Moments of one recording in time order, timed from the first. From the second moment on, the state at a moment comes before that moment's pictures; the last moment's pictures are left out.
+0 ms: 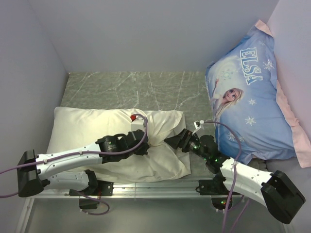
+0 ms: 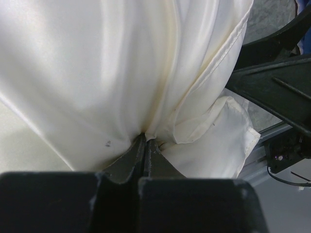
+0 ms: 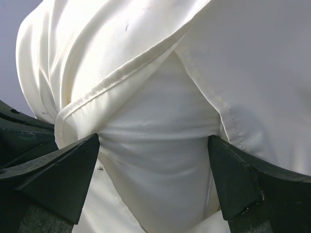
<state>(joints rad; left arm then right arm) -1.16 1.12 0.85 -0.54 -0.39 -0.87 0.68 0.89 0.12 0.52 -0.14 0.99</state>
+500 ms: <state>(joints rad) -1.17 1.13 0.86 -0.55 -0.41 -0.86 0.67 1.08 0.19 0.58 -0.18 0.99</state>
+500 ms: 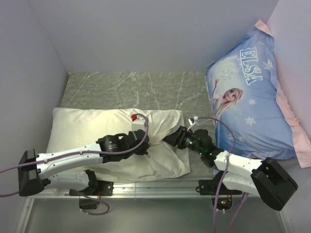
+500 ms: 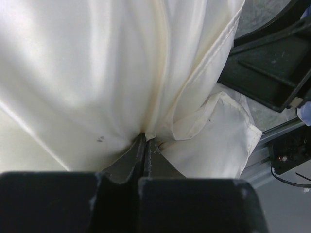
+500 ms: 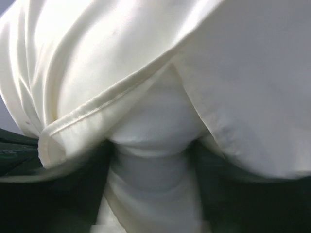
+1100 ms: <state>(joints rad) -0.95 1.19 1.18 -0.39 -0.34 -0.65 0.61 0.95 1.11 -0.39 0.09 0.68</state>
